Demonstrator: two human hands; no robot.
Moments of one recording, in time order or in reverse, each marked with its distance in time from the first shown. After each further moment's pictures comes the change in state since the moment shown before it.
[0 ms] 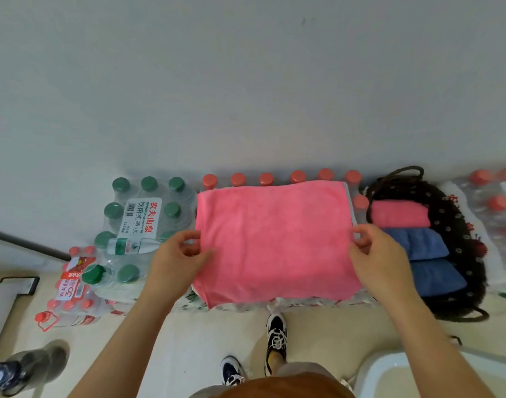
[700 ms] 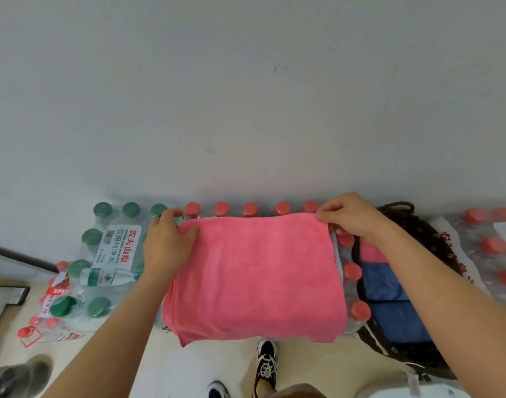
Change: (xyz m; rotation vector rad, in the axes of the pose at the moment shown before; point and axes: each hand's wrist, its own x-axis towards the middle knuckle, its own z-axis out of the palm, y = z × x) left_hand 0.089 0.034 0.033 0.363 0.298 0.143; right_hand 0.158 -0.035 -0.025 0.184 -0.472 -0.004
